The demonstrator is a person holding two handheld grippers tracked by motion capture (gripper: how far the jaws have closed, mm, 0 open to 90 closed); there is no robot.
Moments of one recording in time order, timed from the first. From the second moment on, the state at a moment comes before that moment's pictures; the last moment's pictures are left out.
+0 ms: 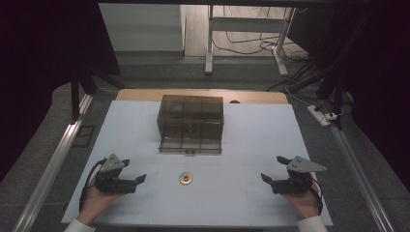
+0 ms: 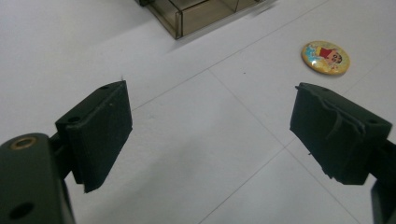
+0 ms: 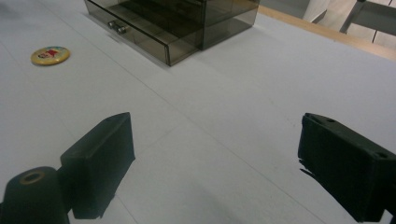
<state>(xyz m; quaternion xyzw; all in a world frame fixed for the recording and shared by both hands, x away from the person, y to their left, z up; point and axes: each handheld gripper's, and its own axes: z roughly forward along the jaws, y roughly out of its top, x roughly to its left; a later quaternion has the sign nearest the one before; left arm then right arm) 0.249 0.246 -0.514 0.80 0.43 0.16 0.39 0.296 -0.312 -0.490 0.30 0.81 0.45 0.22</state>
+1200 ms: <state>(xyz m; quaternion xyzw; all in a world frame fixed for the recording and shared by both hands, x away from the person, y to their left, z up) 0.245 0.247 -0.509 0.80 0.43 0.17 0.38 0.300 -0.308 -0.497 0.30 0.82 0.44 0.21</state>
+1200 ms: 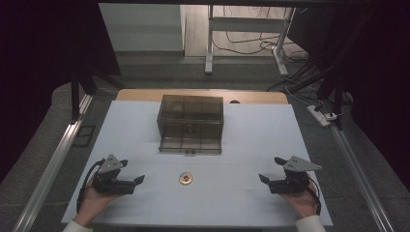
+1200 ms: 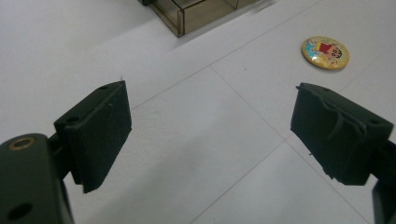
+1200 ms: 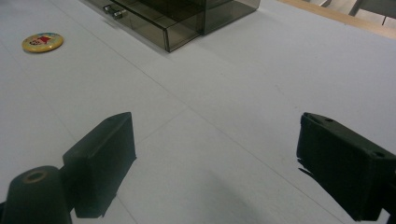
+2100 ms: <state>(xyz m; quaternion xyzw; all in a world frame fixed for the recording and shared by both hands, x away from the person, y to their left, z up) 0.261 0.214 -0.483 0.83 0.37 0.15 0.38 0.301 -0.306 -0.500 0.30 0.82 0.44 0.20</state>
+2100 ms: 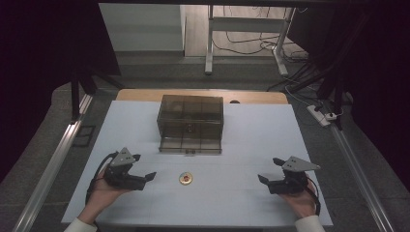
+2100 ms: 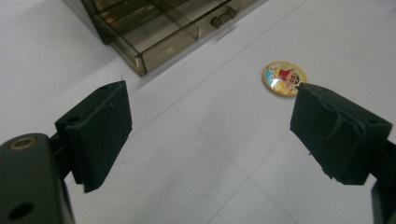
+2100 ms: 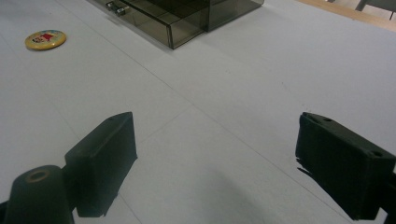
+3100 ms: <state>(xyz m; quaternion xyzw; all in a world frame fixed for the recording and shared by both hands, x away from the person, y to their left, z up) 0.281 0.156 -0.474 0.86 0.31 0.12 0.38 0.301 -0.304 -0.502 0.31 0.82 0.44 0.20</state>
